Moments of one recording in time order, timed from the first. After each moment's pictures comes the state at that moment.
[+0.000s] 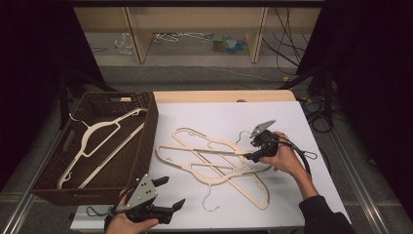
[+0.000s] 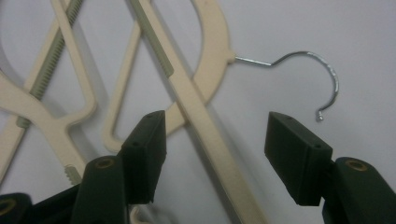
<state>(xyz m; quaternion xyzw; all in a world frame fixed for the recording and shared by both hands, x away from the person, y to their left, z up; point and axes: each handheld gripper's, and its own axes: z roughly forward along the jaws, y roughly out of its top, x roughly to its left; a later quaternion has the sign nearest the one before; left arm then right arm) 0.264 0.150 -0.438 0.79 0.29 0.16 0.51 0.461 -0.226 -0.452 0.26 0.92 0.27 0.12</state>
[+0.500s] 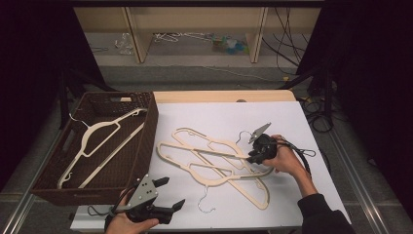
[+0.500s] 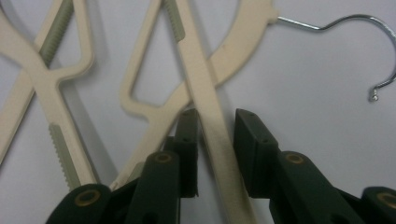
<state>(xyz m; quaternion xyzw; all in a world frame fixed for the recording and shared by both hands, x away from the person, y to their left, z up) 0.264 0.150 -0.441 0.80 0.29 0.16 0.50 0.460 -0.227 -0.464 0.23 0.94 0.22 0.07</state>
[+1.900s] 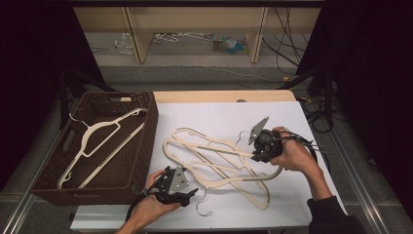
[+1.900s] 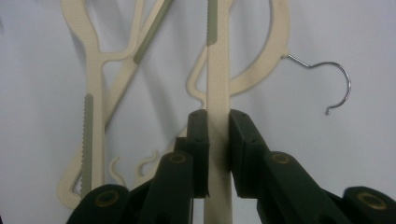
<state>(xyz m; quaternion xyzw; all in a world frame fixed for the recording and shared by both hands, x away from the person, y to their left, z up) 0.325 0.100 -0.482 0.88 0.19 0.23 0.36 0.421 -0.208 -0.380 0.15 0.97 0.15 0.08</state>
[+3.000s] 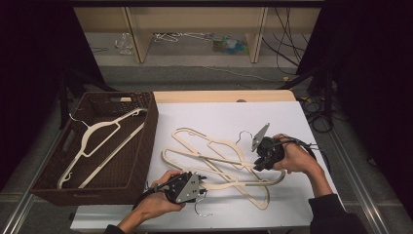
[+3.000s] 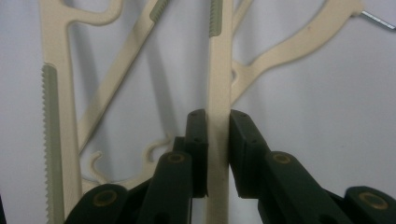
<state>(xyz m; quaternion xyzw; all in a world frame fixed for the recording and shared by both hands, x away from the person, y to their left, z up) 0.322 0.077 -0.465 0.90 0.00 0.22 0.38 0.433 -0.225 -0.423 0.13 0.98 0.15 0.00</state>
